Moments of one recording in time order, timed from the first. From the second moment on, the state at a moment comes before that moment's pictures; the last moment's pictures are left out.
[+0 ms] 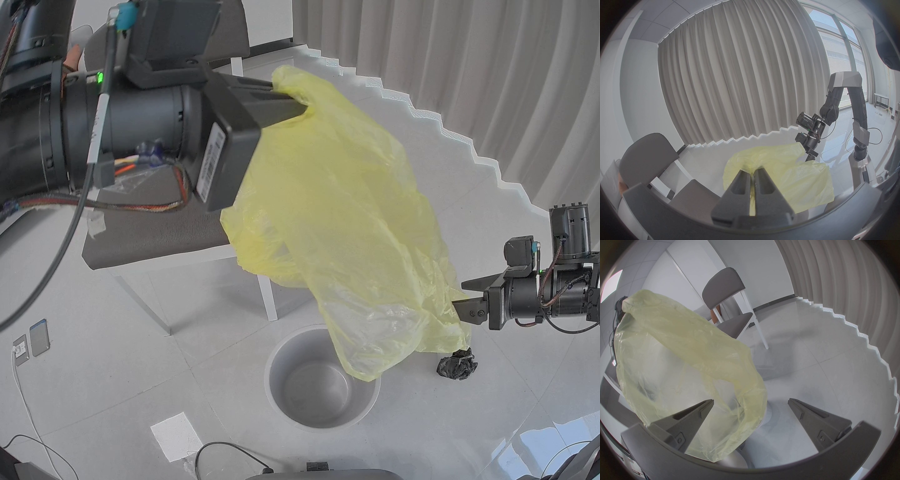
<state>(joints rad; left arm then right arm) -0.86 1.45 -1.43 0.07 0.01 0.58 0.27 1.52 -0.76 -0.22 0.43 -0.01</state>
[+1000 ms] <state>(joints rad) -0.65 1.38 -1.22 -0.02 0.02 0.19 0.26 1.44 -0.74 -0.21 0.36 0.06</state>
